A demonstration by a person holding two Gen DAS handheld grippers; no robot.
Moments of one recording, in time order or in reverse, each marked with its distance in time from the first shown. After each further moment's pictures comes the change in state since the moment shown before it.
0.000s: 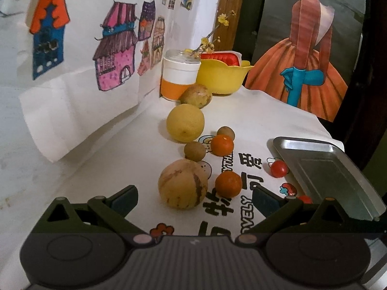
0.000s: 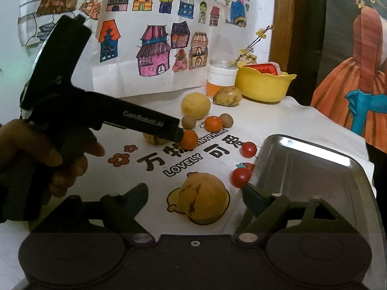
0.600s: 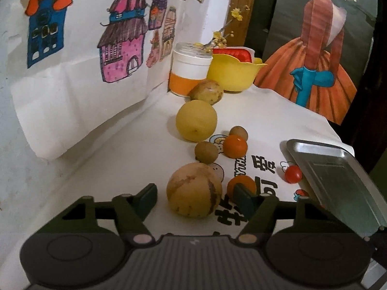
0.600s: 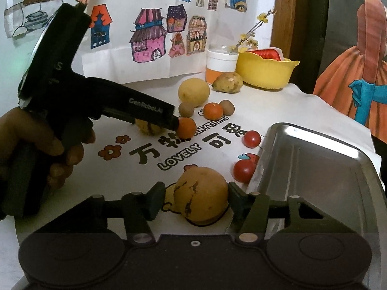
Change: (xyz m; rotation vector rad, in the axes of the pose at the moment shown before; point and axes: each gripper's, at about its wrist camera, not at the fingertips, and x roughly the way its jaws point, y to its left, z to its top) left arm 0.017 0.010 0.004 -0.047 0.019 0.028; right arm 0.022 -0.004 0.002 0.015 0.063 0.002
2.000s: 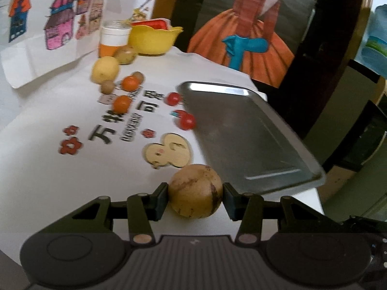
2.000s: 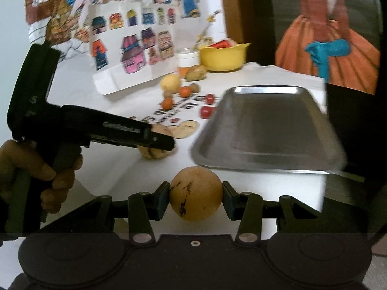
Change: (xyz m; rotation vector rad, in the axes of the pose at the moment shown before) left arm -0.099 -0.099 -0.083 0.075 0.124 -0.239; right arm -0.153 -0.025 -0.096 0.237 -0.024 -0.021
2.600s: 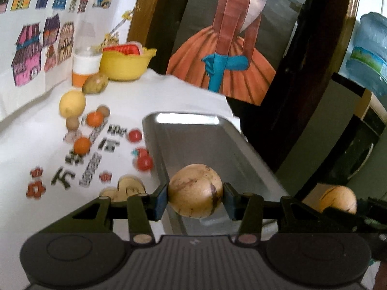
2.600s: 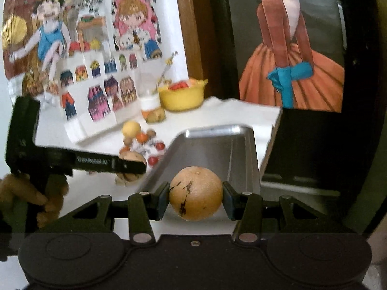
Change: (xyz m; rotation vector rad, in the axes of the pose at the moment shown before) left arm 0.004 -0.044 0.042 0.021 -0.094 -0.047; right arm -0.060 -0.079 0.042 0.049 -0.153 -0.066
